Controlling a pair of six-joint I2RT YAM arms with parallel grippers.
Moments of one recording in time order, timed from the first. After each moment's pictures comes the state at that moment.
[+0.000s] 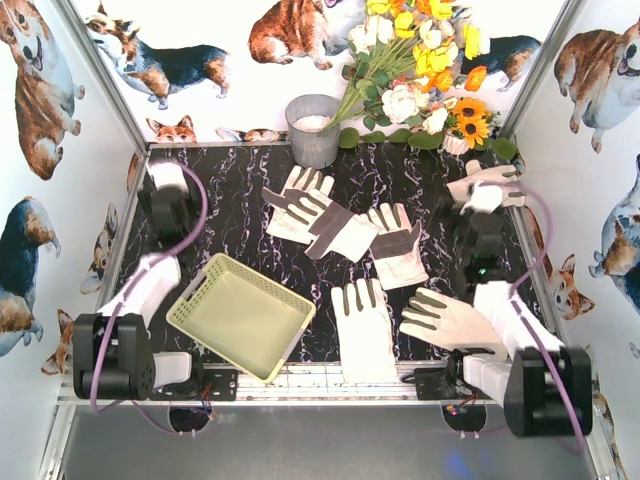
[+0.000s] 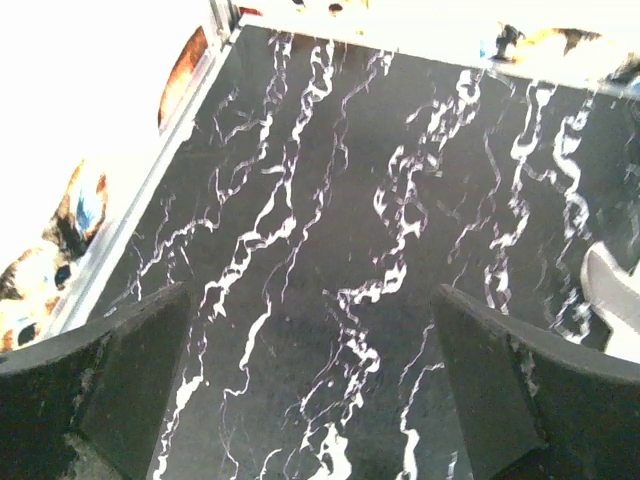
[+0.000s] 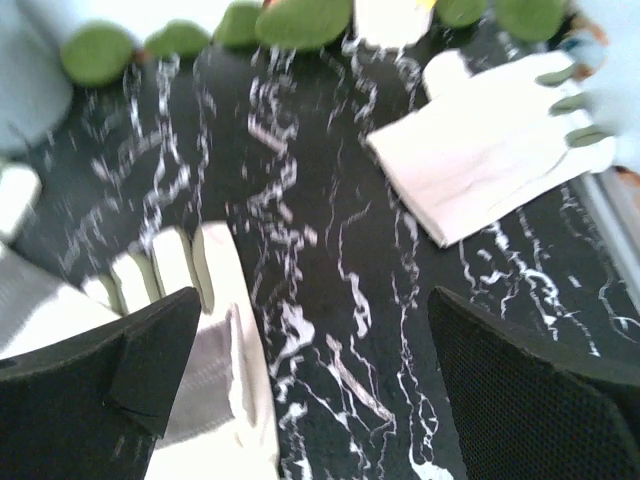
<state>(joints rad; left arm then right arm) 0.00 1.27 0.69 0.33 -0.31 -0.07 0.00 1.07 0.48 0.37 0.08 0.09</state>
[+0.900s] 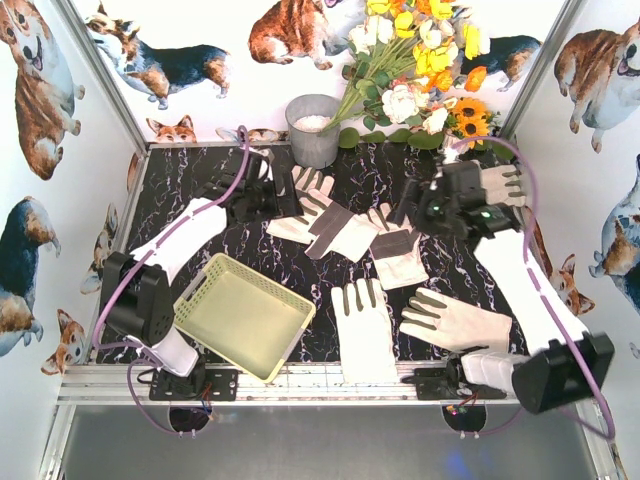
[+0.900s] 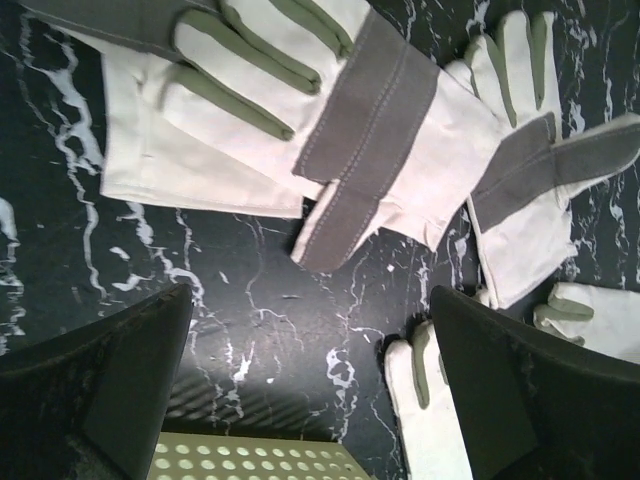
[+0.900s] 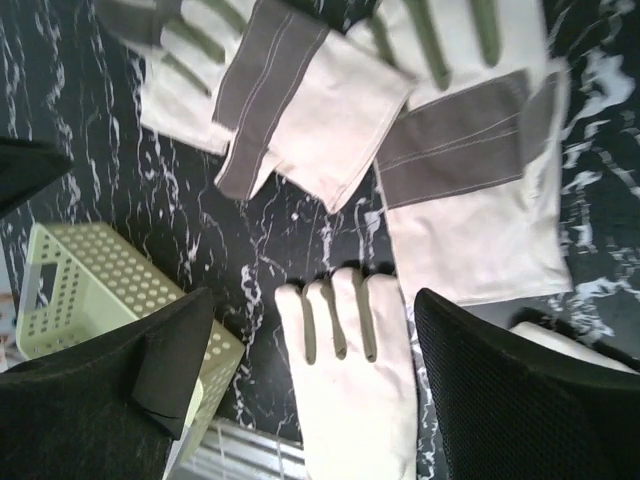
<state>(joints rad) -0.36 1.62 1.31 -0.48 0.19 -0.49 0.20 1.17 1.17 -0.72 -0.17 0.51</state>
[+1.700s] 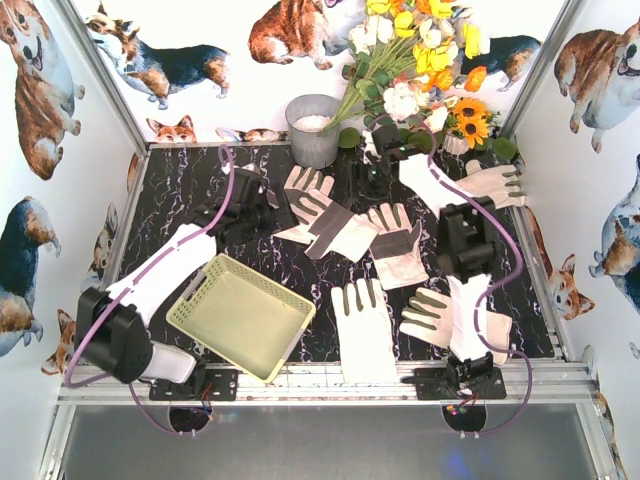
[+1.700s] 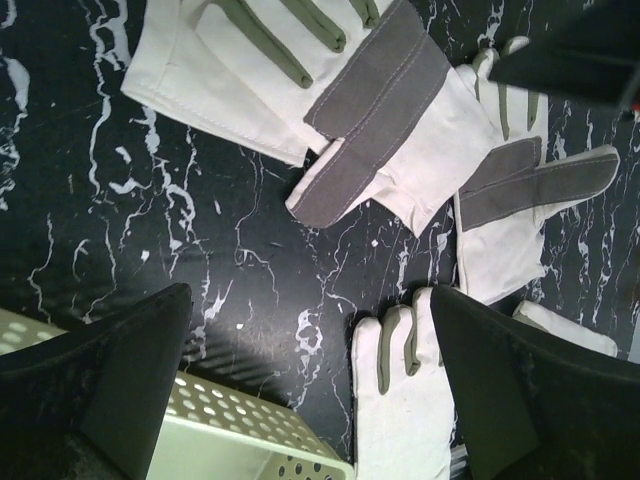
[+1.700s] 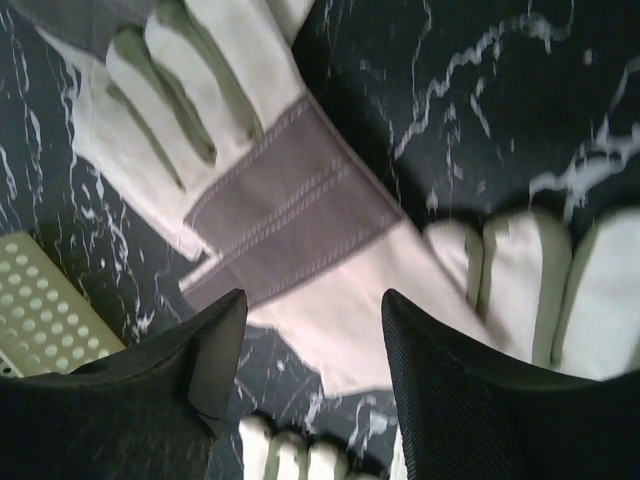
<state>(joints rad) -0.46 1.42 1.14 -0.48 0.02 -0.73 0.29 2.10 1.82 -0.77 -0.39 0.28</state>
